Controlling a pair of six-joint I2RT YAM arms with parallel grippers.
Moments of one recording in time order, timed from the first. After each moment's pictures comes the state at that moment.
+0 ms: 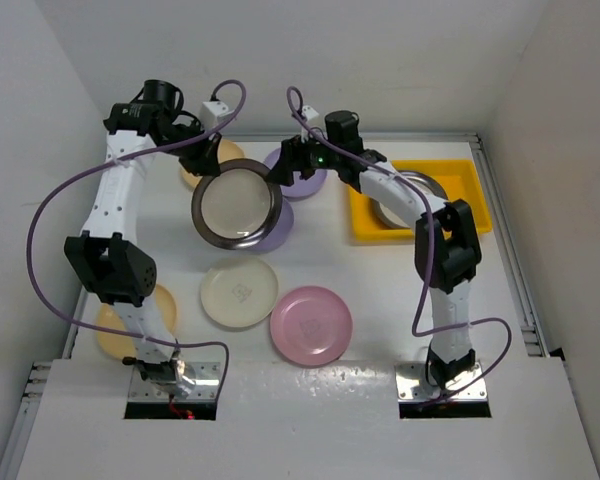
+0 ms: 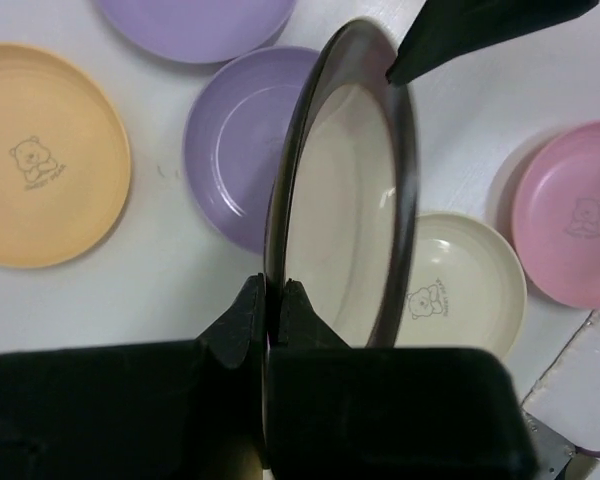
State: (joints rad) left arm -0.04 1.81 2.06 -1.25 0.60 0.67; right arm 0.47 2.07 1.72 -0.07 -0.66 0.19
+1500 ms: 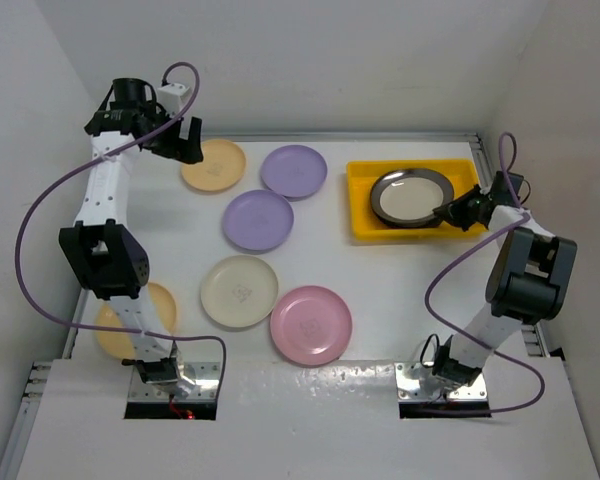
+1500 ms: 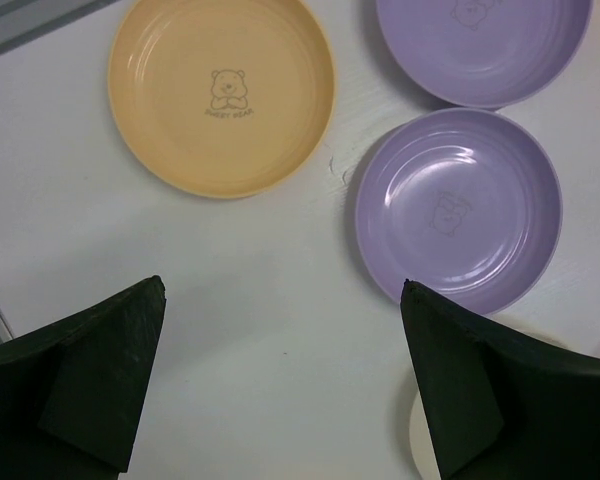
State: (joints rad) left arm 0.10 1.87 1.99 -0.91 0.39 0.33; right arm -0.38 1.71 0.99 -0.13 -0.45 0.70
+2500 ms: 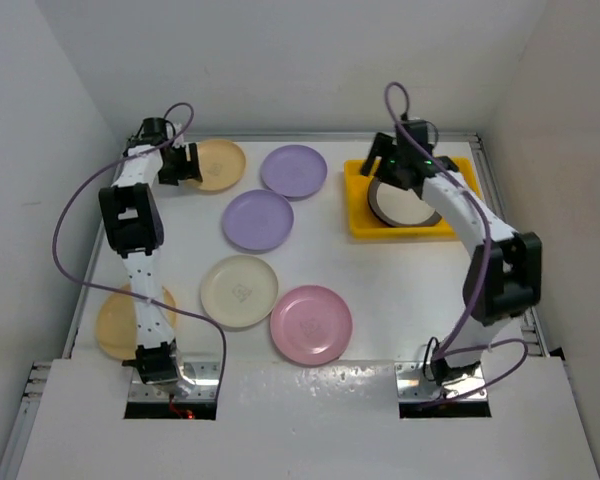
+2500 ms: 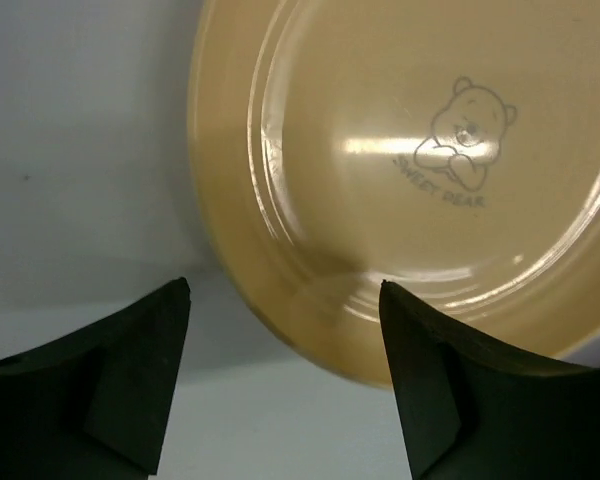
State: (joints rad) left arm 0.16 2.47 2.16 -0.67 0.20 0.00; right arm 0.20 1.68 1.37 -0.38 0.05 0.50
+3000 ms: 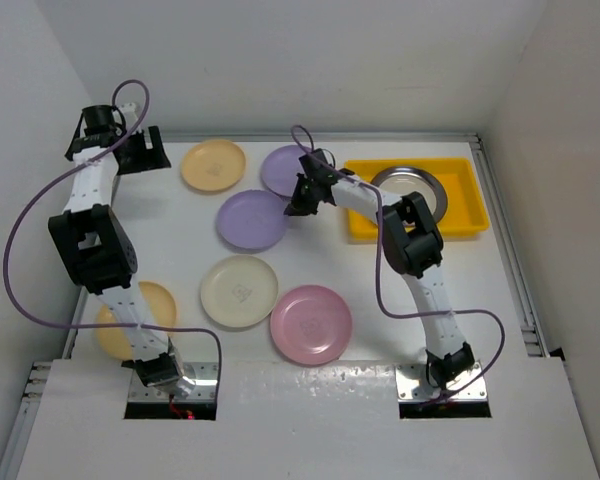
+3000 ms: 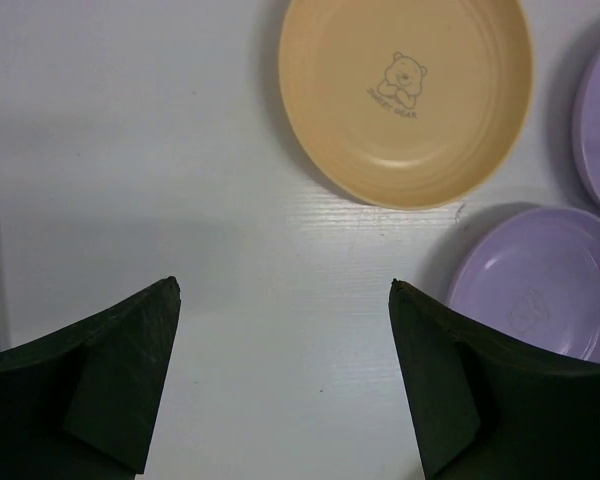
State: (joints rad) left arm 0.30 1.97 1.81 -0.63 0.31 0.06; right arm 0.52 2.37 1.81 -0.34 -0.19 0.79
